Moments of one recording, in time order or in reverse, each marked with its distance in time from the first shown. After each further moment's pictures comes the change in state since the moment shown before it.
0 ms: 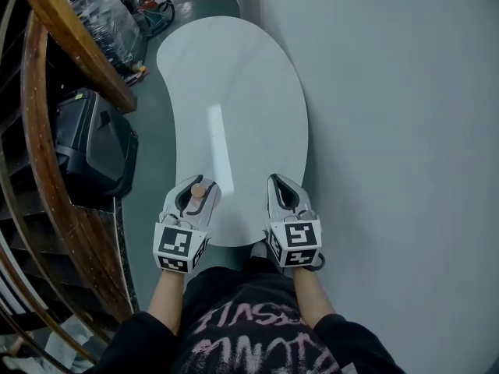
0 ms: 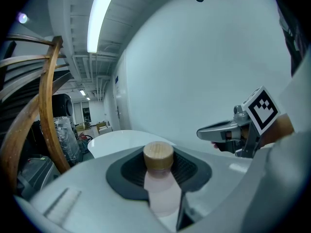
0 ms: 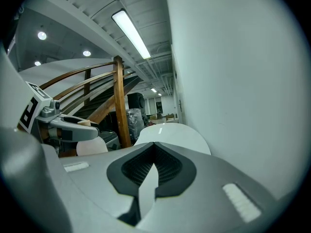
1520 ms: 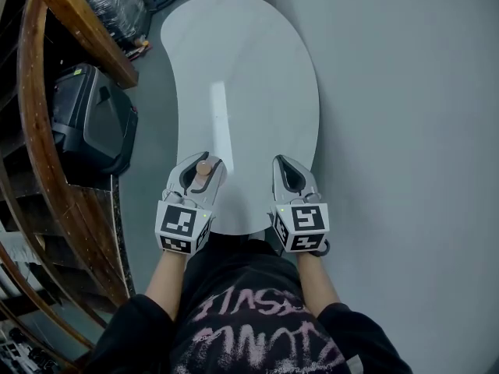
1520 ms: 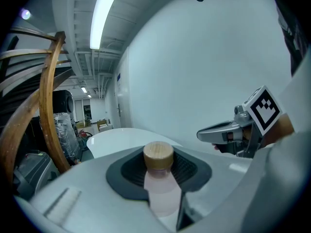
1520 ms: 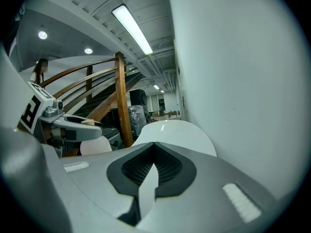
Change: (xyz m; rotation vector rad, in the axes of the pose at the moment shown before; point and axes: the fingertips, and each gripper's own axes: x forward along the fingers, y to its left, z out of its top) left arm 0.023 0.015 -0.012 -0.032 0.007 0.004; right arm 0.028 0.000 -0.010 -0.013 0.041 0.032
